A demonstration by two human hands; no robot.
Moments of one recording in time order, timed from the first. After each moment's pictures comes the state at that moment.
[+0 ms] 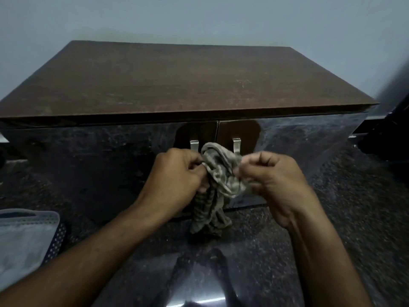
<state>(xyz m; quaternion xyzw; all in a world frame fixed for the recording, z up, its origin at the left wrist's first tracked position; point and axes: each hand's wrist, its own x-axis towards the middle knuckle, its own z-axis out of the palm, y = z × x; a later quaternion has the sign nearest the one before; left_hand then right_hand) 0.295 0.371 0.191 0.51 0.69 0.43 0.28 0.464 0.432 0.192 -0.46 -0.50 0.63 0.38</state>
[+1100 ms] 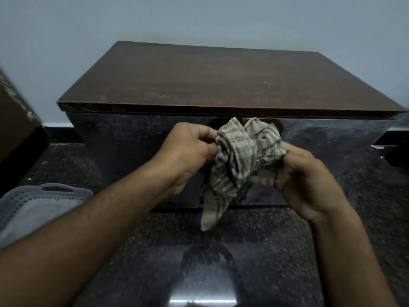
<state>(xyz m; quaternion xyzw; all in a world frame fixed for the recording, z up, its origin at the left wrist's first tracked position) 0.283 0.358 0.227 0.39 0.61 0.55 0.41 0.478 0.436 0.194 -0.27 -0.51 0.74 0.34</state>
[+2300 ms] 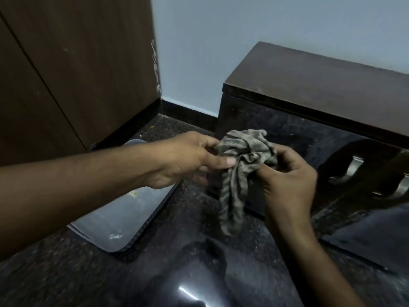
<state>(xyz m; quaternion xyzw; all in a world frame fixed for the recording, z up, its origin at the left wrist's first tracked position) 0.149 0.200 0.217 0.29 0.66 0.48 0.49 0.287 0.313 0.171 -0.27 -0.64 0.57 0.44</state>
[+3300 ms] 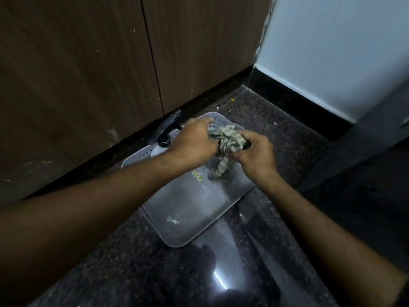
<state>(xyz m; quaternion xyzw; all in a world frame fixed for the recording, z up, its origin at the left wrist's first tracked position) -0.015 0.115 0.072 0.14 0.92 0.35 0.13 0.030 0.266 0.018 -0.14 -0.84 0.51 0.09</state>
